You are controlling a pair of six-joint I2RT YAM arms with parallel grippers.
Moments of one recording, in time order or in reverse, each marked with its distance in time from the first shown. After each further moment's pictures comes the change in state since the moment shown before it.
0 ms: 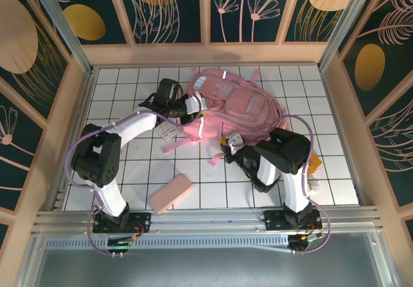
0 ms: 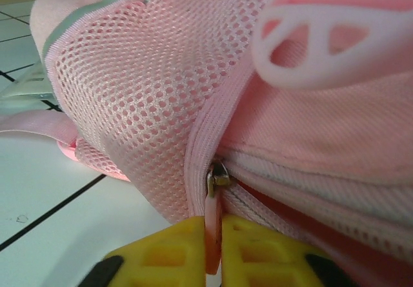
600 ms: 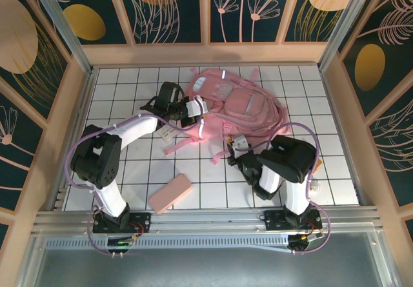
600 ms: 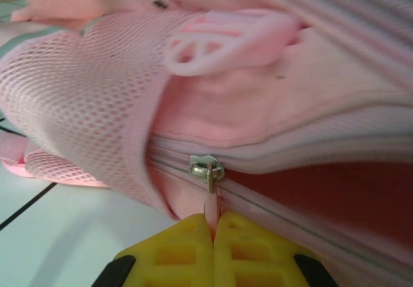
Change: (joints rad) left arm -0.014 -0.013 -0.058 0.061 -0.076 0.035; right arm 0.121 -0.112 -0.100 -0.003 0.376 0.051
